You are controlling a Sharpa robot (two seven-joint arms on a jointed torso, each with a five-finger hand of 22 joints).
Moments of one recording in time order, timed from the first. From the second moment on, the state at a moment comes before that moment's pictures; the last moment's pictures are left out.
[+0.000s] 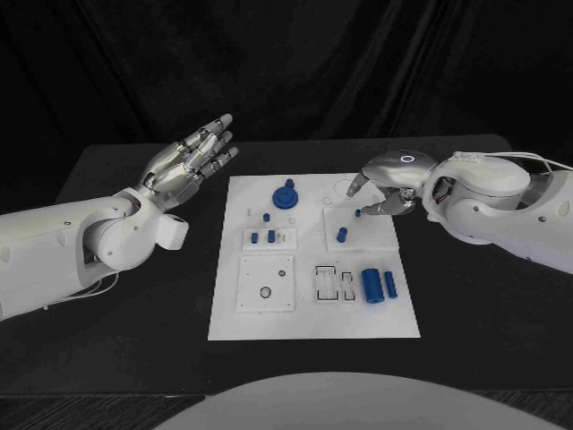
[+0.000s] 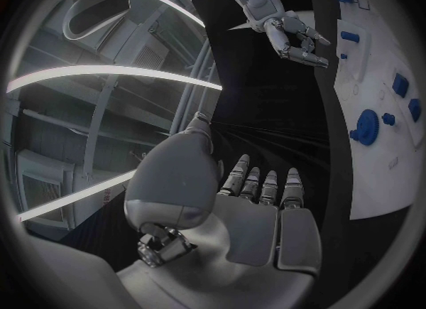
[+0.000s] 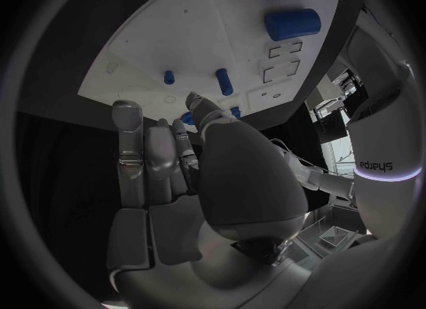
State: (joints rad) left arm 1.23 -0.95 -0.21 1.46 -0.08 0.09 0.67; left_hand 1.20 0.01 -0.10 0.30 0.14 0.26 -0.06 0.03 0.03 0.03 -0.10 0.03 0.01 0.00 0.00 0.00 0.00 0.16 0.00 0.11 0.01 0.06; right arm 1.35 -0.86 -0.21 1.56 -1.72 -0.17 -0.04; right_hand 1.46 -0.11 0.20 0.10 0.26 0.87 0.13 0.09 0.07 0.87 0.12 0.09 0.13 1.42 0.01 1.16 1.17 0.14 1.30 0.11 0.65 1.31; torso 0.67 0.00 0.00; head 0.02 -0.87
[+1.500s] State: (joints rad) left arm 1.22 -0.94 -0.21 1.45 -0.07 0.14 0.68; left_hand 1.37 0.15 -0.20 0.28 0.33 0.28 -0.03 0.03 0.03 0.03 -0.04 0.07 0.02 0.00 0.08 0.00 0.00 0.16 0.03 0.20 0.01 0.12; right arm 1.28 -0.75 -0.21 1.38 -1.75 -0.17 0.01; right_hand 1.46 -0.09 0.18 0.10 0.30 0.99 0.14 0.11 0.10 1.00 0.10 0.20 0.13 1.39 0.01 1.14 1.12 0.14 1.29 0.11 0.59 1.31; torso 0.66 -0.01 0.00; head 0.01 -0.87
